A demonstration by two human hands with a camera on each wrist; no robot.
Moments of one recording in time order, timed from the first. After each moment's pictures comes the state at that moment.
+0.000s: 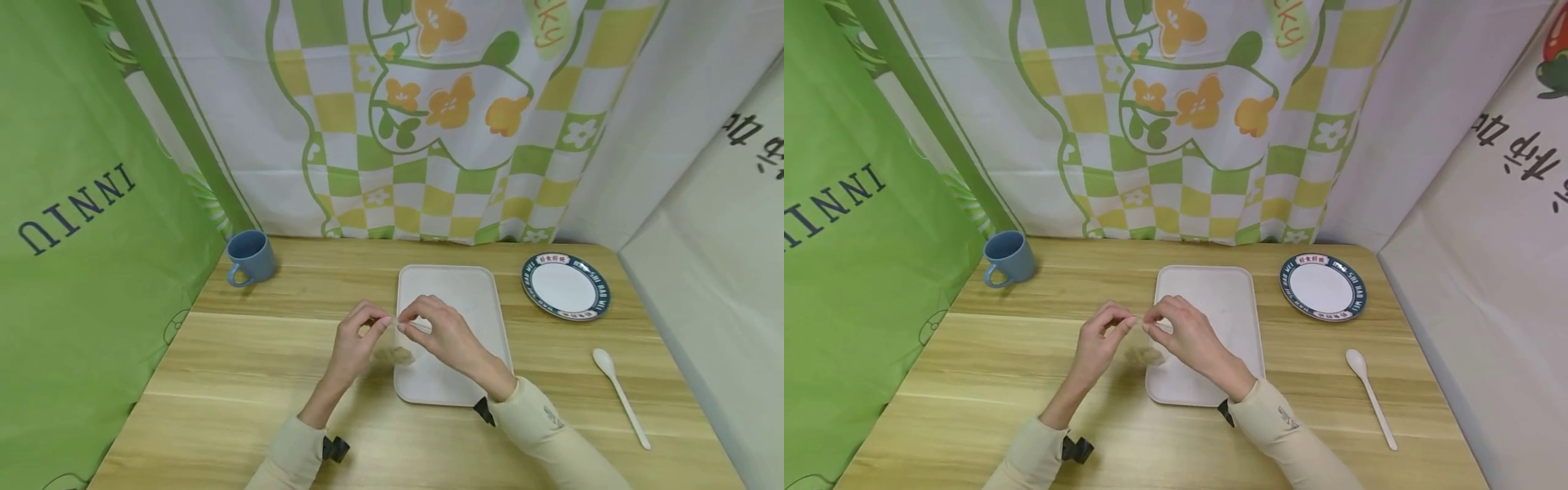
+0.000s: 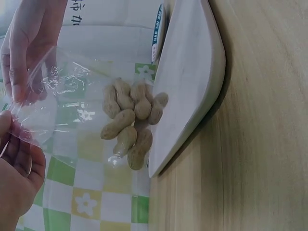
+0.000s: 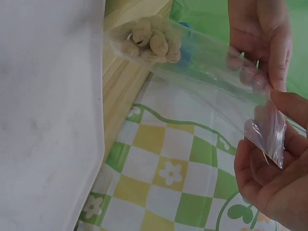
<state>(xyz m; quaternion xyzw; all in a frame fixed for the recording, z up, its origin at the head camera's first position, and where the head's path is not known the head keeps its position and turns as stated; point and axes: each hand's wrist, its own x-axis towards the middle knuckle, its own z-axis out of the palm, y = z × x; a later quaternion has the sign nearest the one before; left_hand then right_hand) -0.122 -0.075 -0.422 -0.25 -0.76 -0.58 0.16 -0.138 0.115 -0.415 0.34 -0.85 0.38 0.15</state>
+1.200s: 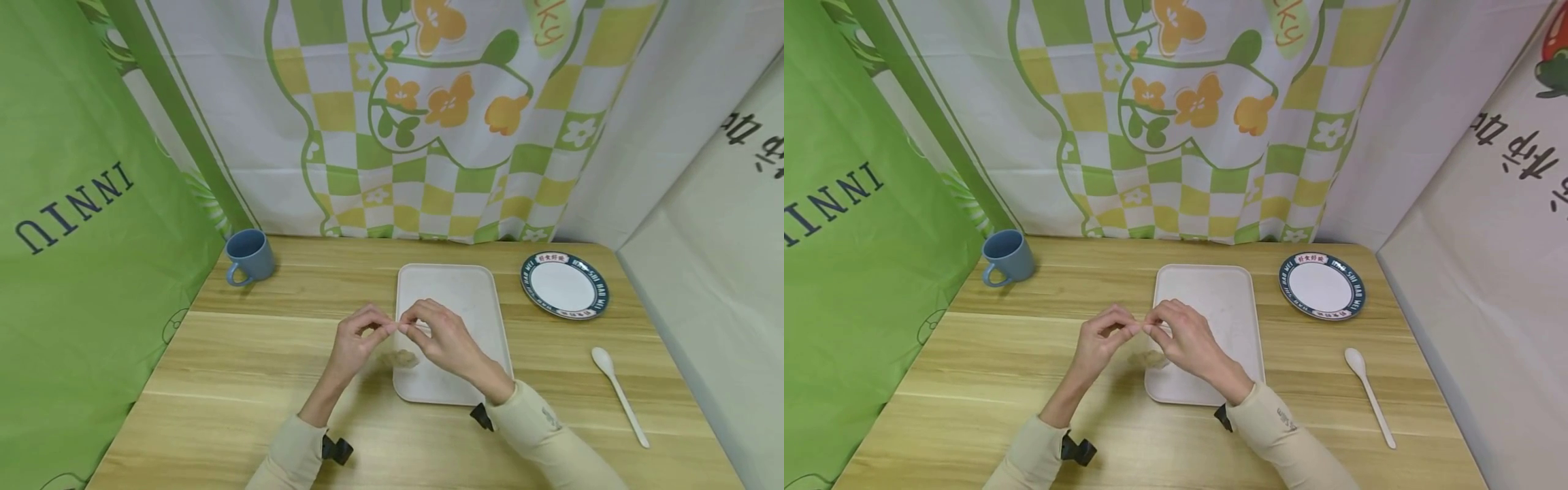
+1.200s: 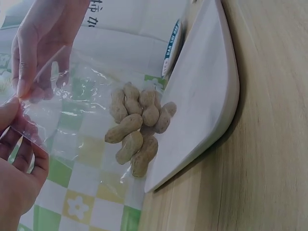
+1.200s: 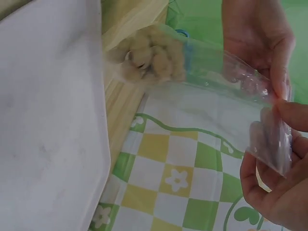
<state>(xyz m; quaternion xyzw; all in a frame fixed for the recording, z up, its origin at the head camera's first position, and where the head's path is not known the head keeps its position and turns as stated) -0.128 -0.079 -0.431 -0.30 -0.70 -0.64 0.11 -0.132 0.114 -0.416 0.33 -0.85 0.39 0.14</state>
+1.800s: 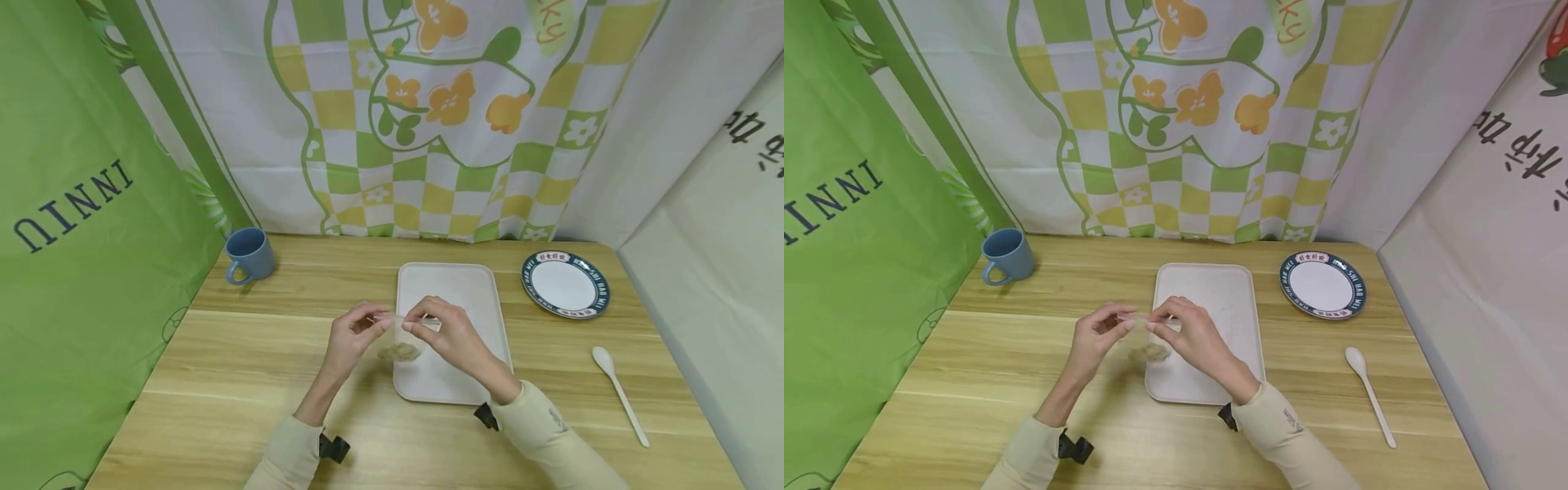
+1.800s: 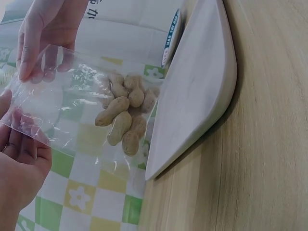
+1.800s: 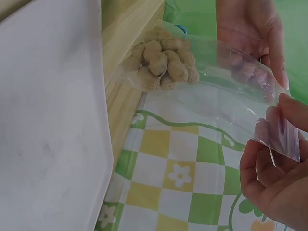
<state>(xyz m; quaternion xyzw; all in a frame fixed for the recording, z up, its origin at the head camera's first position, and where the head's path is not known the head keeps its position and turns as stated) -0.137 -0.086 -0.450 -0.22 -0.68 -0.69 0.06 -0.134 0.120 -0.416 0.31 -0.83 0.45 0.13</state>
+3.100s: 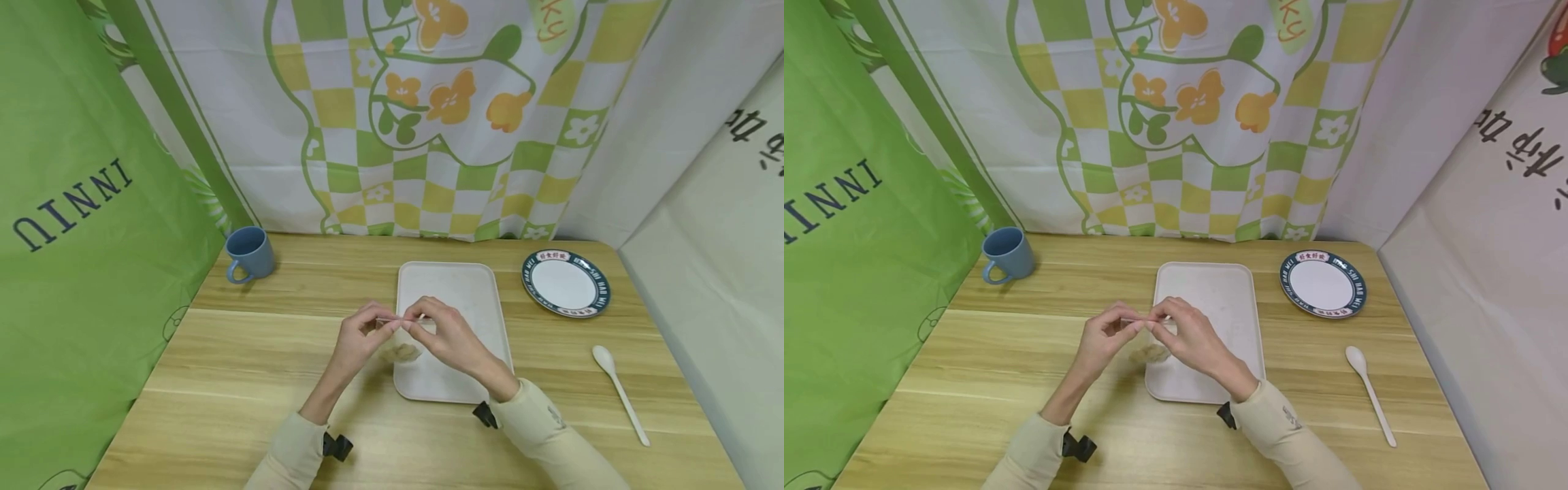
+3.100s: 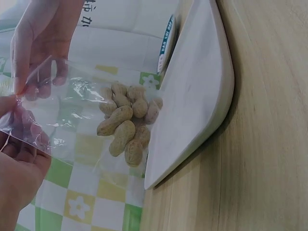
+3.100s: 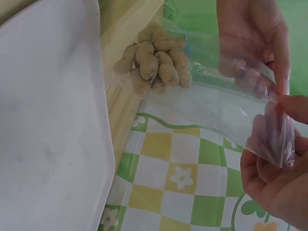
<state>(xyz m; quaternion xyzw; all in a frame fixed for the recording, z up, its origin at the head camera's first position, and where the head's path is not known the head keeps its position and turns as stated) -0.137 -0.077 -0.451 -0.24 -0.72 -0.65 0.06 -0.134 0.118 -0.418 0.32 -0.82 0.47 0.09</state>
